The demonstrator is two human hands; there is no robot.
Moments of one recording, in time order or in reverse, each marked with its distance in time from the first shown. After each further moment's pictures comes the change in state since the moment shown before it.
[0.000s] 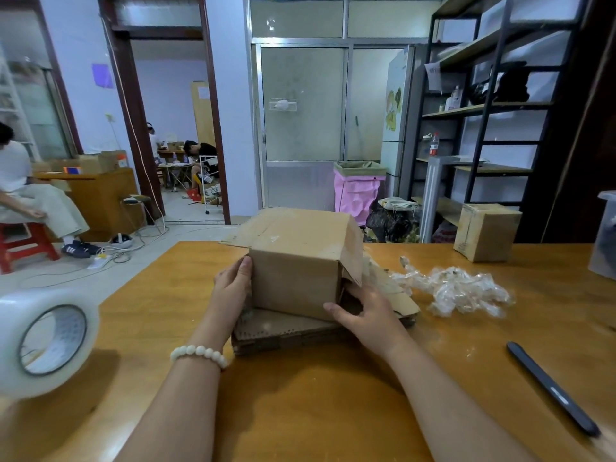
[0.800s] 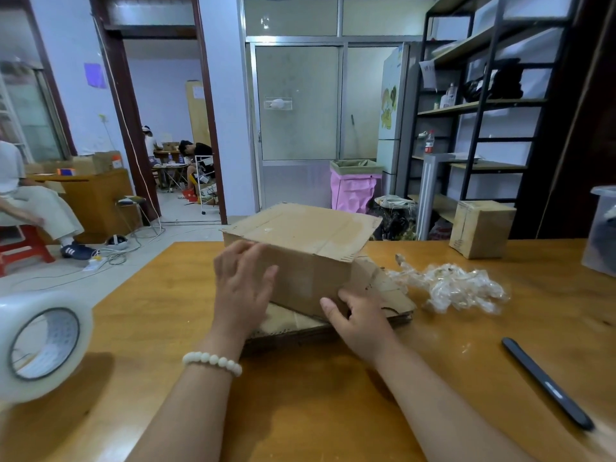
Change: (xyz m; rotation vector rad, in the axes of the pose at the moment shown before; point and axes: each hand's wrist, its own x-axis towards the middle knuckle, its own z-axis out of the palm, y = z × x) left_hand 0.000 -0.010 0.019 0.556 0.223 0.917; right_hand -0.009 -0.008 0.007 0.020 0.003 -0.138
